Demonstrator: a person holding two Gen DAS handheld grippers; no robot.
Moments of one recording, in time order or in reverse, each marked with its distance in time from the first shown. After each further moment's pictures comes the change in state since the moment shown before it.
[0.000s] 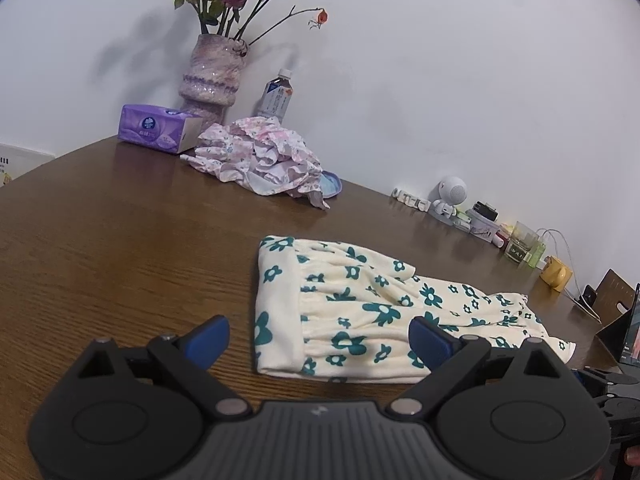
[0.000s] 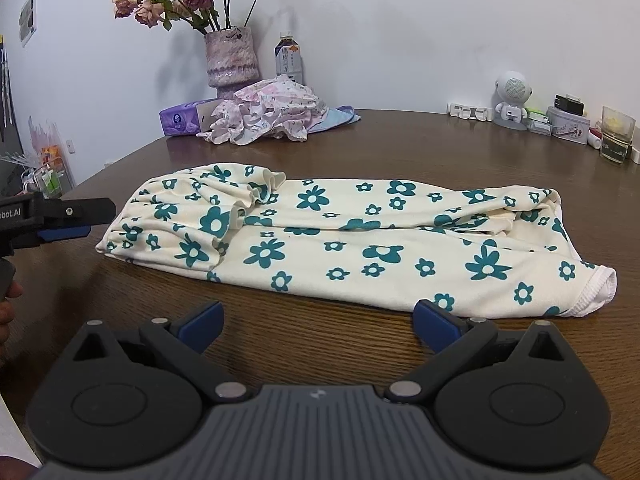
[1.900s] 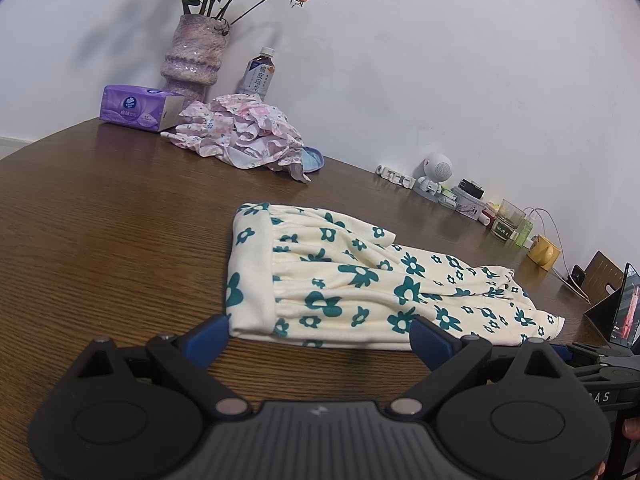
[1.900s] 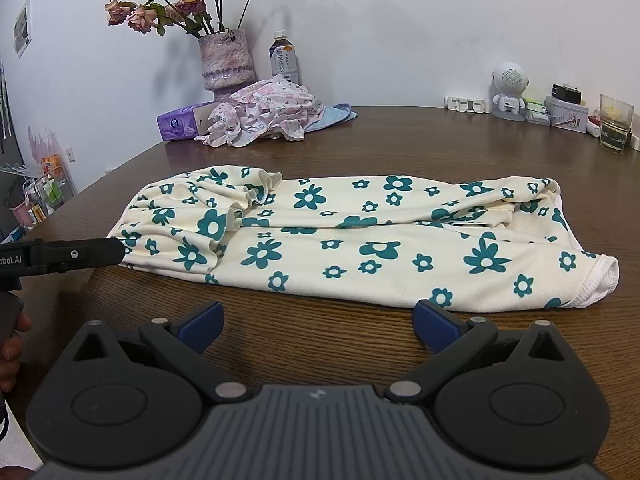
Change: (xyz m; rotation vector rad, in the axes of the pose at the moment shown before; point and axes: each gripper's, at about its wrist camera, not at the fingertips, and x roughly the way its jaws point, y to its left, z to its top) left arm 0.005 -0.010 -0.015 0.015 0.049 -0.040; right arm 0.000 -0.006 0.000 0.036 0.003 0.017
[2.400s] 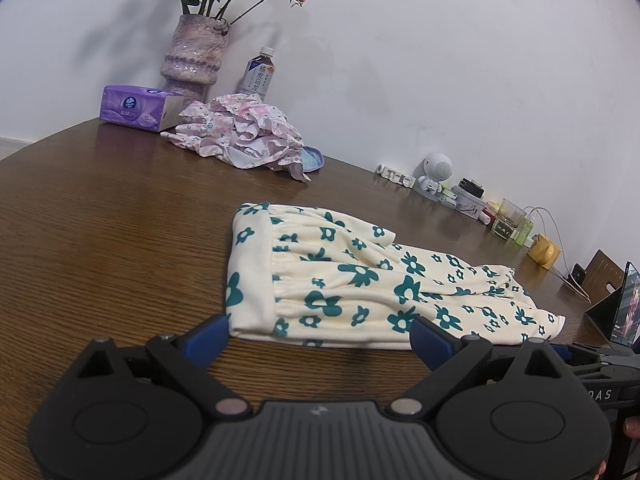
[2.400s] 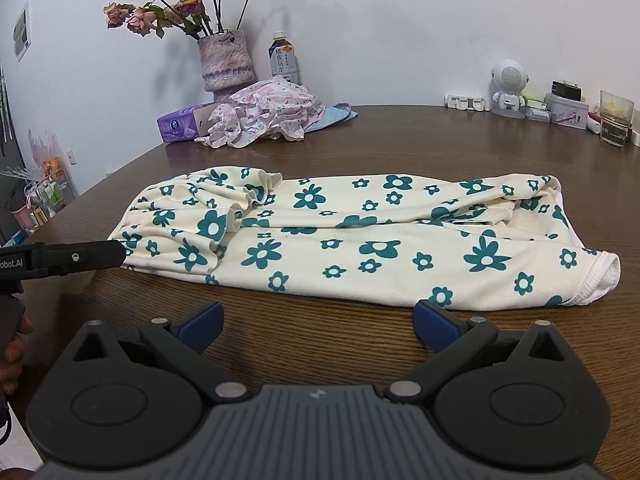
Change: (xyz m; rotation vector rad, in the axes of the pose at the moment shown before) left arm 0.001 0.000 0.000 0.002 0.001 0.001; right arm 0.001 -0.002 0.000 0.011 0.001 0.007
